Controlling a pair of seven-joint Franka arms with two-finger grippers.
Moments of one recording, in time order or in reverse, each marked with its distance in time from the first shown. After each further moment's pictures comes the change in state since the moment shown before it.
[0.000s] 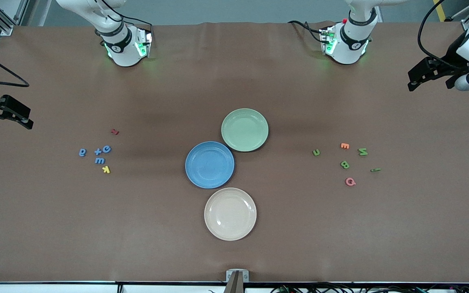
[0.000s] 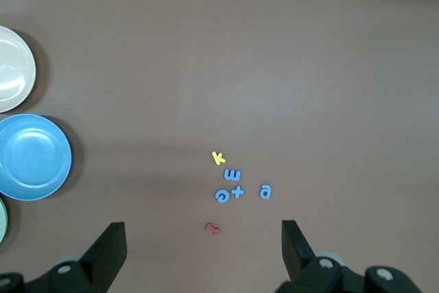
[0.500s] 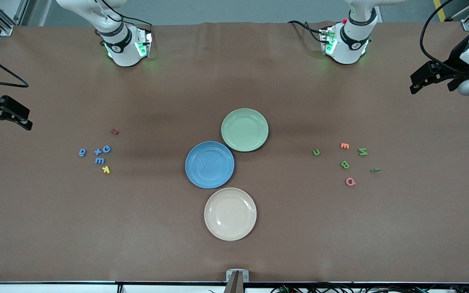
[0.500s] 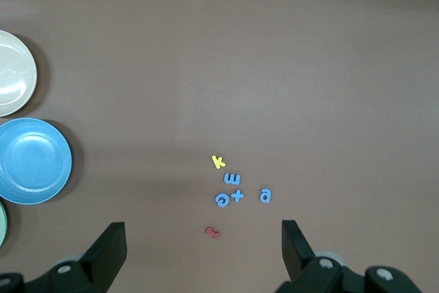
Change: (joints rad) left arm 0.016 0.042 0.007 0.019 0.001 -0.001 0.000; right arm 0.000 0.000 0.000 0.000 0.000 0.011 0.000
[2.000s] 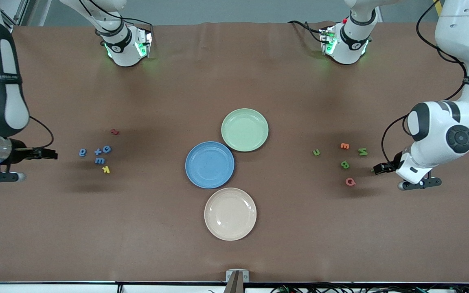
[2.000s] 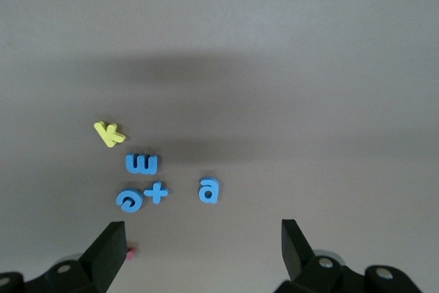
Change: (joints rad) left arm 0.121 0.555 0.001 -0.306 0.100 0.857 0.009; right arm -0.229 0.262 -0.005 -0.425 -0.002 0.411 -0.169
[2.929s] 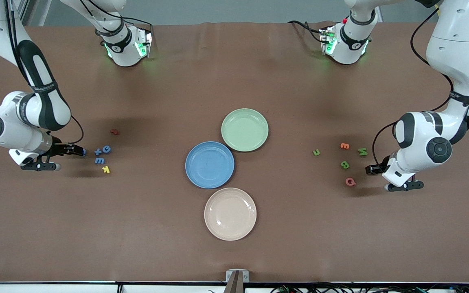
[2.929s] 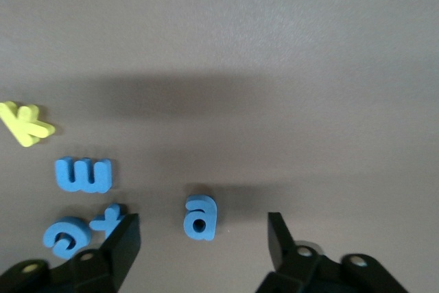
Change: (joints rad) left arm 0.000 0.102 0.000 0.005 0.019 0.048 0.000; right arm -0.019 0.031 -0.002 -0.330 0.000 0.432 0.008
